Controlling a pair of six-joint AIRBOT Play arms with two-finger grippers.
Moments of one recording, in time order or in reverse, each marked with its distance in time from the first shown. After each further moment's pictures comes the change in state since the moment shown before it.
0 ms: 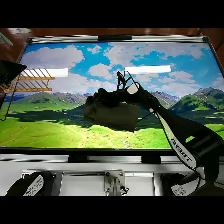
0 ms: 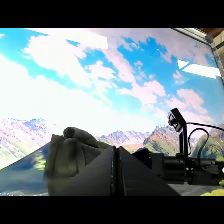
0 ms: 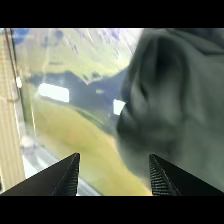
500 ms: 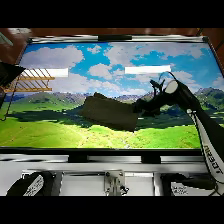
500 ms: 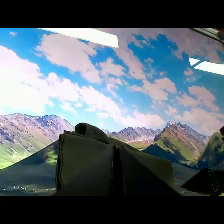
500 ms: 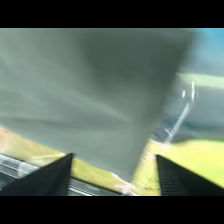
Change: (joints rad) left arm 0.008 0.010 0.000 0.047 -0.013 -0.001; right arm -0.360 0.248 -0.274 -0.471 0.394 0.034
